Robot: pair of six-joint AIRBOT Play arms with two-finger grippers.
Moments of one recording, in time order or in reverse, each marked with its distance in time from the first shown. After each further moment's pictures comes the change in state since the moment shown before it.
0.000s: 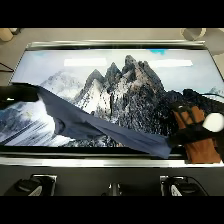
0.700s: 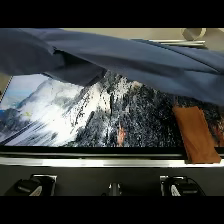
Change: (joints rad) left arm -0.001 0.082 0.633 0.024 -0.016 0.012; right arm 0.000 0.213 0.679 -0.154 -0.234 0.132
